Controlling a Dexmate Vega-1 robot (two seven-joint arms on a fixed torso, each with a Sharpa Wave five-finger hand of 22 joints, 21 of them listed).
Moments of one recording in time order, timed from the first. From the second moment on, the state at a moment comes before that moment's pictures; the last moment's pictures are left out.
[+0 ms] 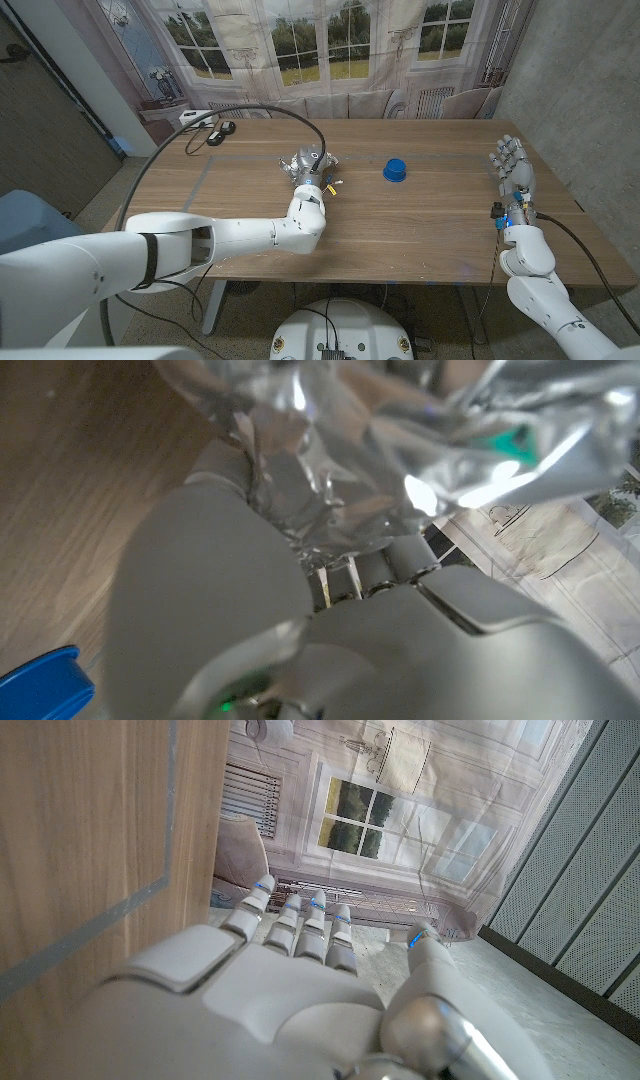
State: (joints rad) left arm 0.23 0.38 1.59 -1.31 0.64 1.13 0.36; left_hand 1.17 -0.01 0.34 -0.20 0.34 0.55 0.01 0.38 0.42 0.47 -0.04 0.68 0.63 0.87 -0.02 0.26 0.61 0.93 -0.13 1.00 0.24; right arm -1.22 -0.51 -0.07 -1.42 0.59 0.68 -0.19; right_hand 0.10 0.08 0.35 -0.08 0.18 0.20 -0.03 0.20 0.18 0.24 0.06 0.22 0.20 0.13 0.03 0.21 0.20 0.17 0.13 0.22 0.18
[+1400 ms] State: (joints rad) left arm 0.33 0.53 1.31 -1.52 0.96 0.76 -0.20; left_hand 0.32 -0.08 -0.06 0.08 0.29 -0.17 -0.19 0.18 0.19 -0.17 0.03 0.18 0.36 -0.17 0.15 0.17 0.19 -0.17 0.21 0.18 0.17; right arm -1.21 -0.50 -0.06 -1.41 0.57 0.69 -0.21; right_hand 0.10 0.08 0.35 -0.08 0.18 0.21 -0.03 0.20 0.18 0.24 0.05 0.22 0.20 0.15 0.03 0.21 0.20 0.18 0.12 0.22 0.18
